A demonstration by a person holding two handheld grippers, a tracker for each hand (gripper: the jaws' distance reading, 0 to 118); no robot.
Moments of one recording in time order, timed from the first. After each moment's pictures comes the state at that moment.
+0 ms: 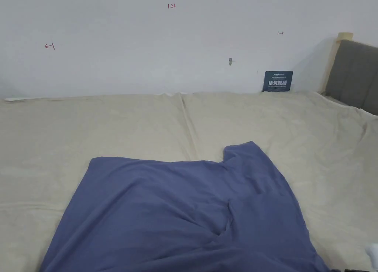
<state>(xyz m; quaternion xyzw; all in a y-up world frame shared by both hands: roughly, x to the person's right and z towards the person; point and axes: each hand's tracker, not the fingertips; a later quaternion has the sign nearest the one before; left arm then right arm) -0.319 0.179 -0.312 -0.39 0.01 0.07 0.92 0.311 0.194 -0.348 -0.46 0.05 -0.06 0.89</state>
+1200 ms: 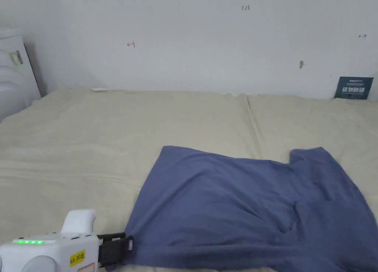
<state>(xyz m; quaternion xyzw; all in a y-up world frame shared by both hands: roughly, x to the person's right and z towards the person) -0.329 0.163 -0.313 -0.39 -0.02 0.14 0.91 0.223 0.279 -0.289 -0.27 0.13 -0.07 0.95</state>
